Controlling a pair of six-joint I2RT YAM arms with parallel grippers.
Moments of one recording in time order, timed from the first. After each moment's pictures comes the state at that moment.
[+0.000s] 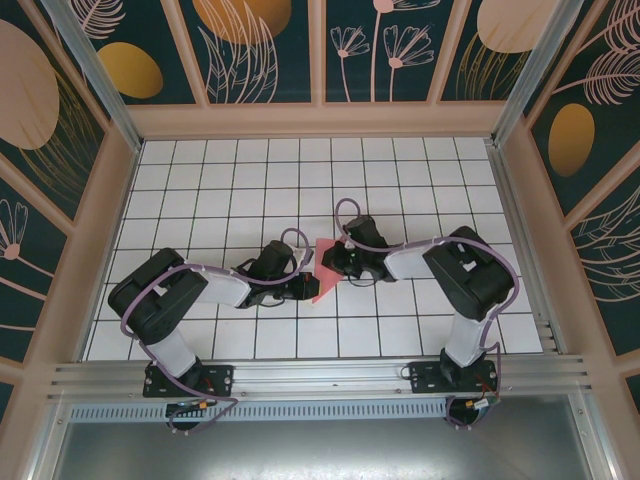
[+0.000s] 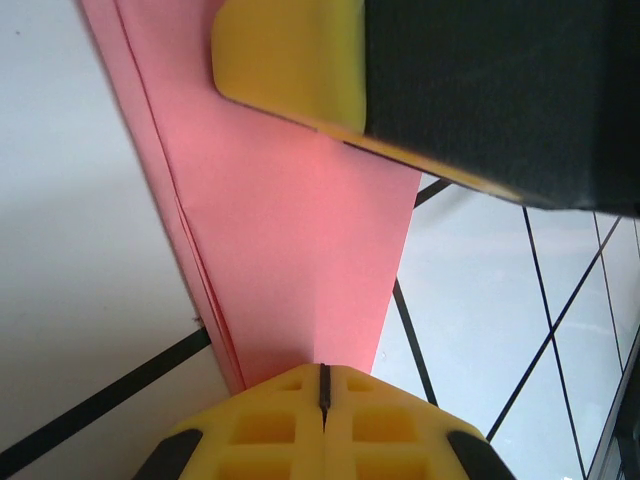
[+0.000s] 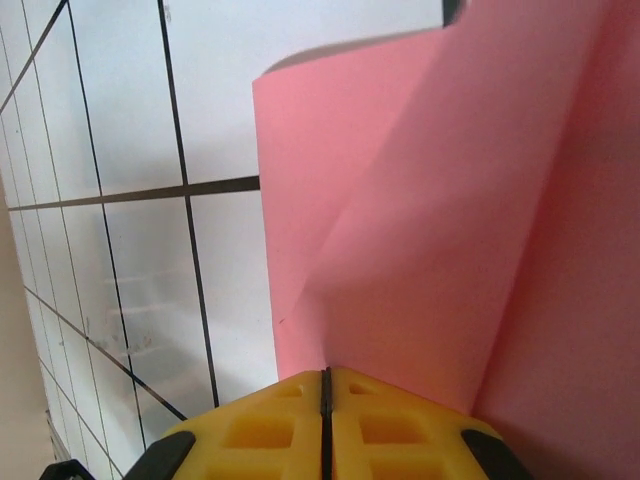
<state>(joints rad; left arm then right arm) -0.73 1.70 0.55 0.34 0.44 -0.67 0.65 1.81 0.76 0.26 -0.37 0.96</state>
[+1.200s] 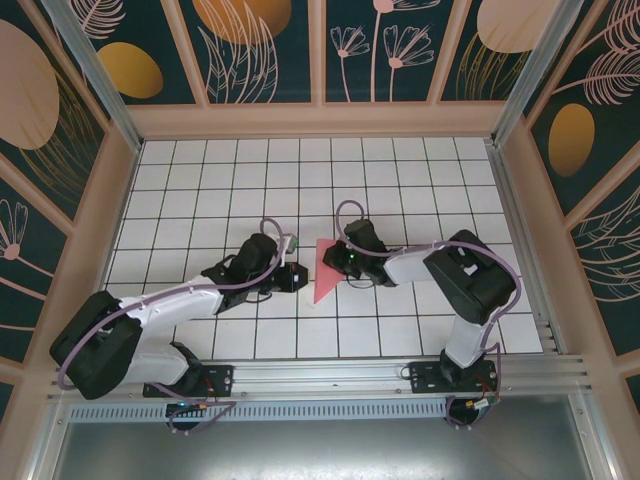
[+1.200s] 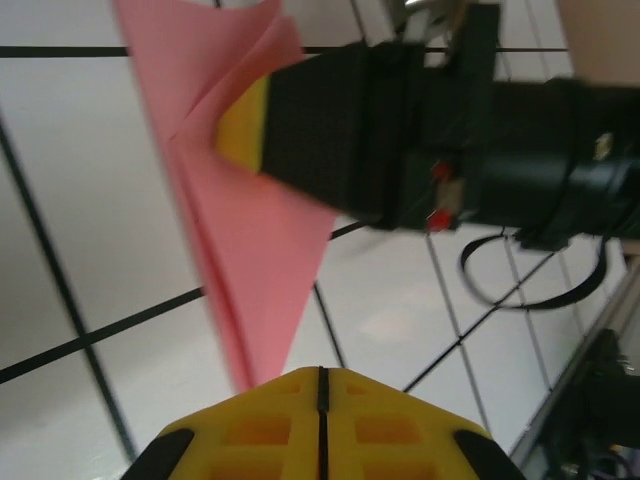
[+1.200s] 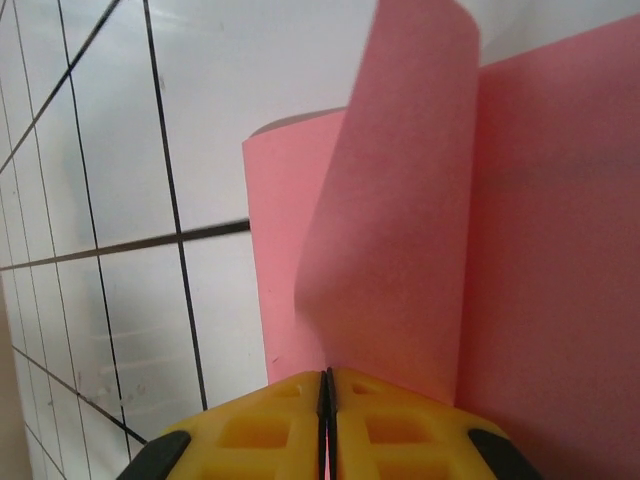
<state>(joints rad) -0.73 1.32 0.57 0.05 0.34 -0.71 0.71 1.78 0.72 0.31 -0.22 1.06</state>
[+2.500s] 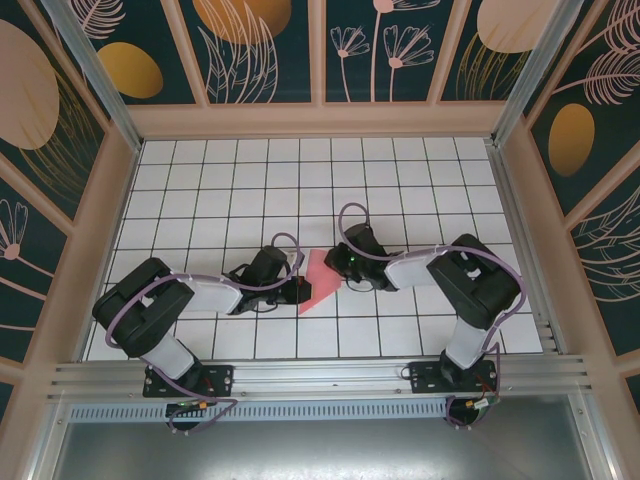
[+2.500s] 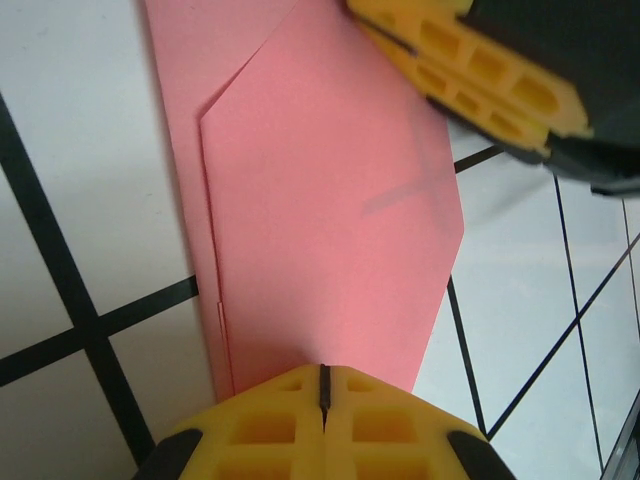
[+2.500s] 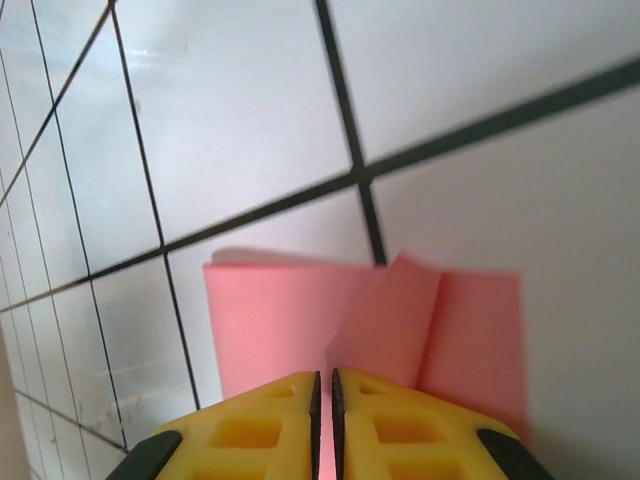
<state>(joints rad) -0.74 1.60 0.49 0.29 0.37 -0.71 0.71 1.75 0.69 0.29 -0.14 1.12</state>
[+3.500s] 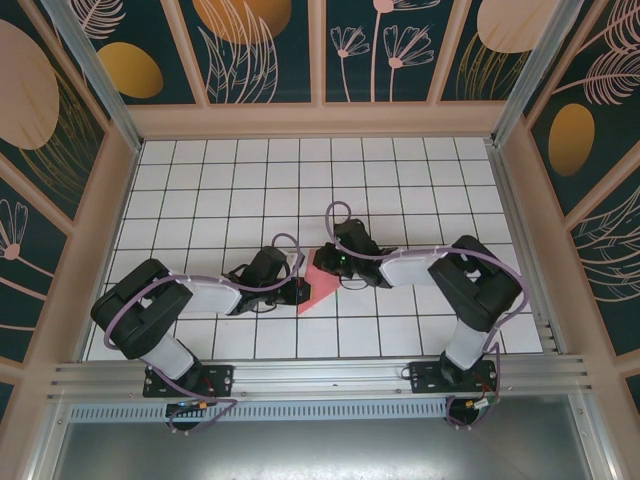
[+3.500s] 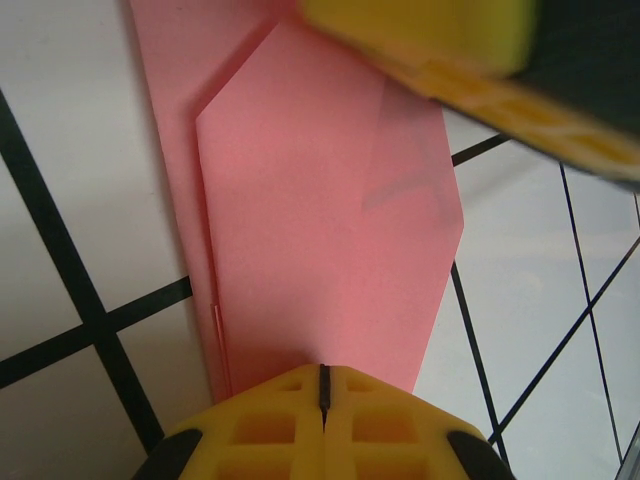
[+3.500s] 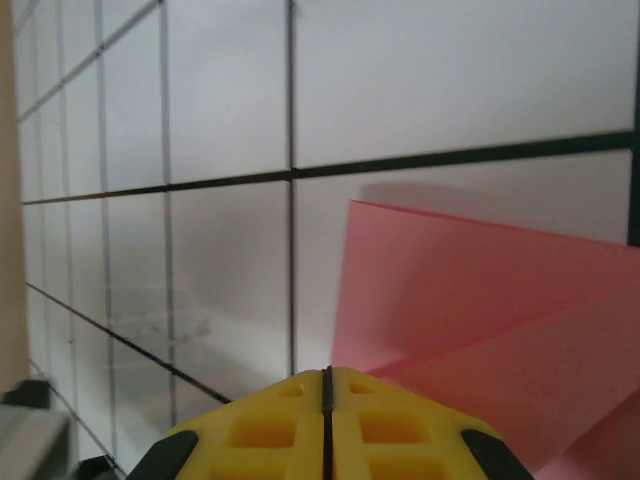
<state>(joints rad) -0.74 1.59 0.49 0.27 0.37 -0.67 0.77 1.75 0.77 0.24 -0.23 0.96</state>
